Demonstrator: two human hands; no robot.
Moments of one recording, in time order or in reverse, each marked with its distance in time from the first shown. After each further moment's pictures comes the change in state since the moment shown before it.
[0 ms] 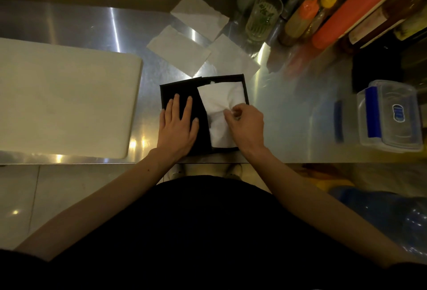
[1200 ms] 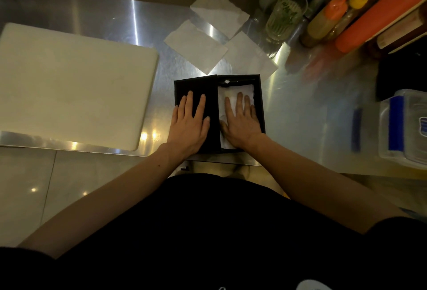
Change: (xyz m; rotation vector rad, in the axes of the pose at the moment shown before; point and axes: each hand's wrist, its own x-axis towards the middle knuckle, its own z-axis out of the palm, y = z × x) left_hand -0.003 -0.002 -0.003 0.043 -0.043 0.001; right_hand 0.031 0.023 0.054 -0.746 -0.486 -0.321
